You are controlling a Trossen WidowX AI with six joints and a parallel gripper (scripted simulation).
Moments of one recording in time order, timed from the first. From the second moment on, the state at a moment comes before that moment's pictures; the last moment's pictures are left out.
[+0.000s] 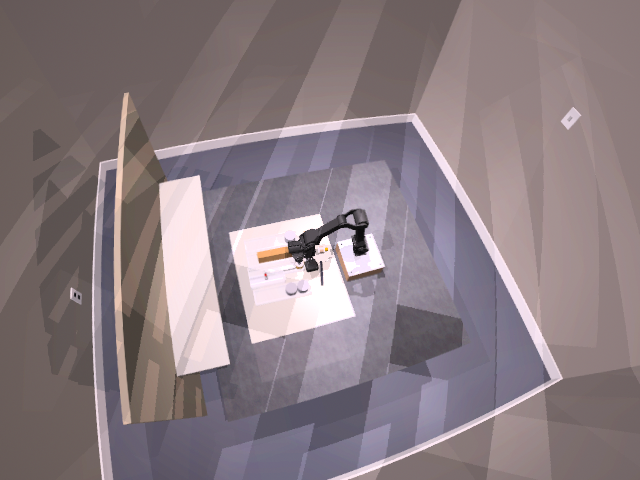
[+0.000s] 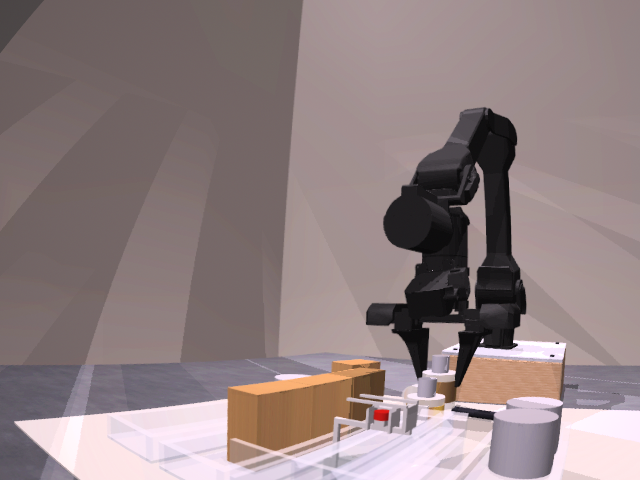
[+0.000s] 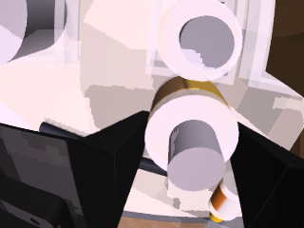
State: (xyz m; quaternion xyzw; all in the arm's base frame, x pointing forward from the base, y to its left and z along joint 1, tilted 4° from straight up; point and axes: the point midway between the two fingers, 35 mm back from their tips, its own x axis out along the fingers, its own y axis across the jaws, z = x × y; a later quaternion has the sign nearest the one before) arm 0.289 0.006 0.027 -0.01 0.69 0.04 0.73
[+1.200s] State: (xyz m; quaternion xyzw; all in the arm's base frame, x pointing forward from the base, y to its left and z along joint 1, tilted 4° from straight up) arm 0.302 0.007 0.028 -0.01 0.69 0.04 0.72
